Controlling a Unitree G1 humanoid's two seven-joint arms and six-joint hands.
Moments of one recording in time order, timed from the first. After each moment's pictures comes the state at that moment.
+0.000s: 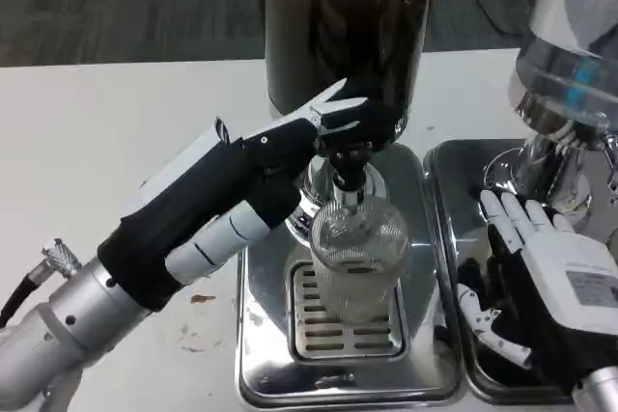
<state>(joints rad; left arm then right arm) -0.04 0.41 -0.07 -0.04 -0.34 -0.50 -0.70 0.26 -0.37 0.25 -0.23 -0.92 0.12 -0.12</state>
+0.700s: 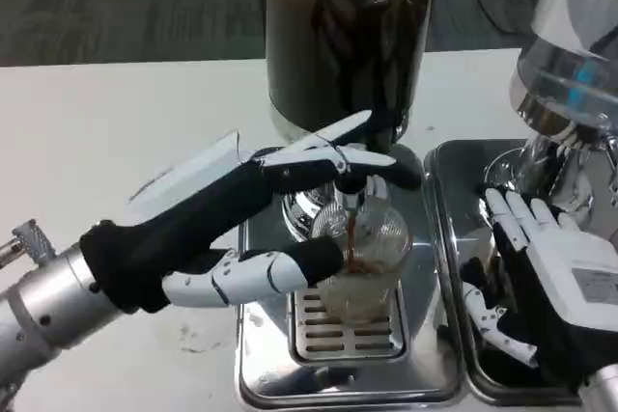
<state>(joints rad) -0.06 0.55 -0.04 -0.09 -0.16 -0.63 -0.71 0.26 -0.38 0.23 -0.24 -0.91 0.12 -0.09</state>
